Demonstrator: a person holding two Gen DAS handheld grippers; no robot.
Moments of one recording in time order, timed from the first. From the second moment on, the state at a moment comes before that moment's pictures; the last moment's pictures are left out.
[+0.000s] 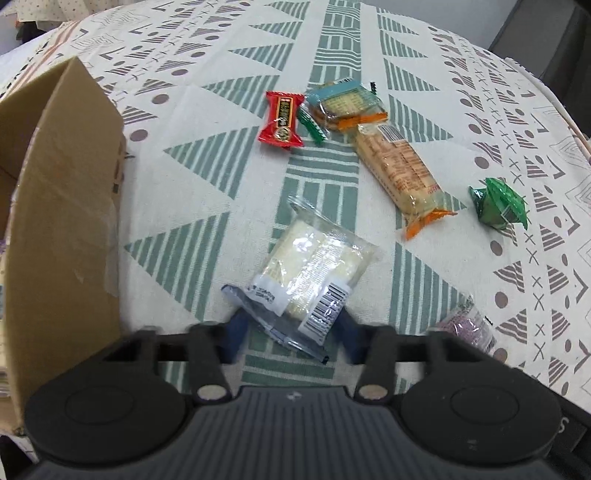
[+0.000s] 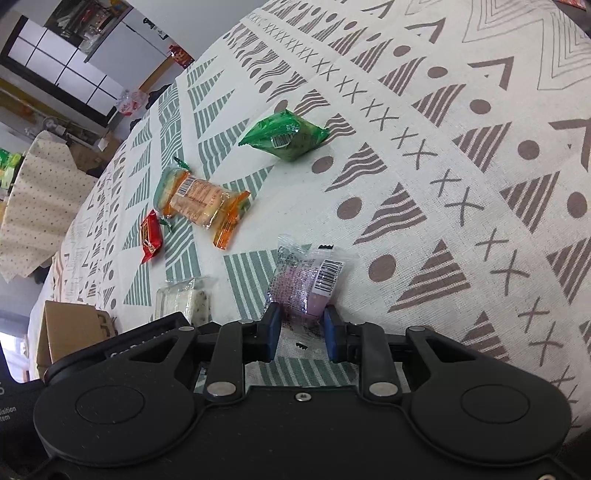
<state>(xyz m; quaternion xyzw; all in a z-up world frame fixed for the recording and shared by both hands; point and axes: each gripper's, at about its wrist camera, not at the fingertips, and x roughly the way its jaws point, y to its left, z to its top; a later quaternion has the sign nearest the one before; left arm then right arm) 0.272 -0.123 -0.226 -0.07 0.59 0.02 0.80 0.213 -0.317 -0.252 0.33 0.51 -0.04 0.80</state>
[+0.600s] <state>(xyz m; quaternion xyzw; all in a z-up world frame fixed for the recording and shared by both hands) 0.245 -0.100 -0.187 -0.12 0.56 0.02 0.82 0.192 -0.312 -0.219 0.34 0.47 -0.03 0.81</state>
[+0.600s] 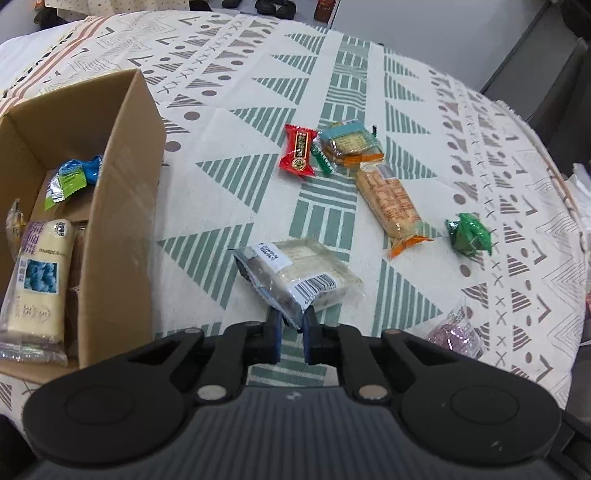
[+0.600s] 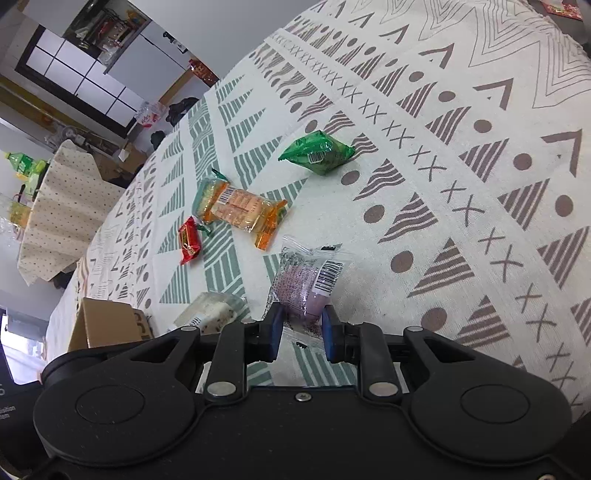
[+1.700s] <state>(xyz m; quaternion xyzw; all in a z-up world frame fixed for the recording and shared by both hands) 0.236 -0.094 -0.176 -0.14 0.56 0.03 0.82 0.175 -0.305 -0.210 0.35 0.46 -0.01 0.82</state>
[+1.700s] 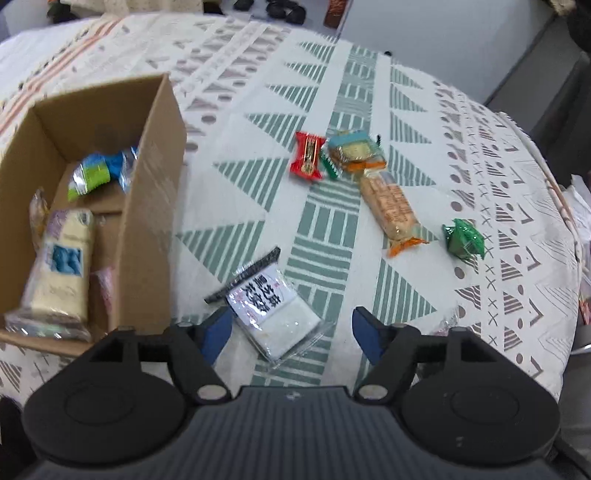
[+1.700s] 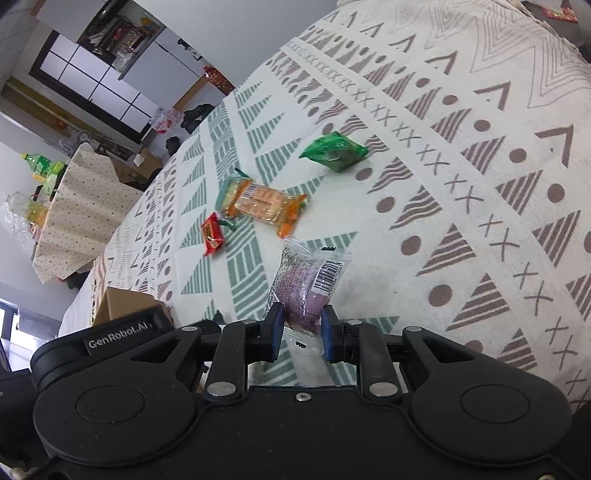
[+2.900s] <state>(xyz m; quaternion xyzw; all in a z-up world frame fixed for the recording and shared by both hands) 0.252 -0.093 -0.215 -0.15 0.58 0.11 0.80 0.208 -0.321 -0.256 0.35 0.50 -0.04 0.79</state>
